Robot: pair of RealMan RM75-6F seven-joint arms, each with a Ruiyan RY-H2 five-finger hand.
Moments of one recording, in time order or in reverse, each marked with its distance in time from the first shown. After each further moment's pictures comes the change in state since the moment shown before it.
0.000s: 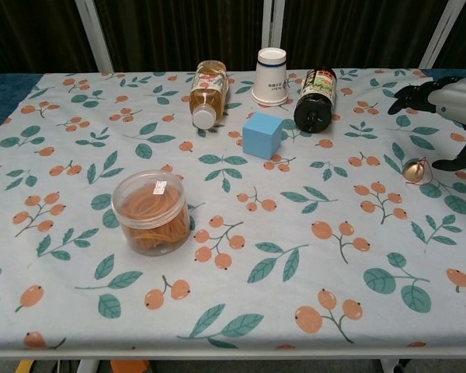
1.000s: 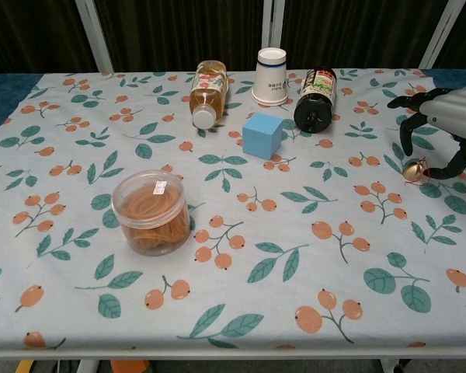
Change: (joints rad) left arm -0.002 0.006 0.007 0.006 0.000 -0.015 -0.033; right arm 0.029 -0.045 -0.046 0.073 -0.012 0.021 0.082
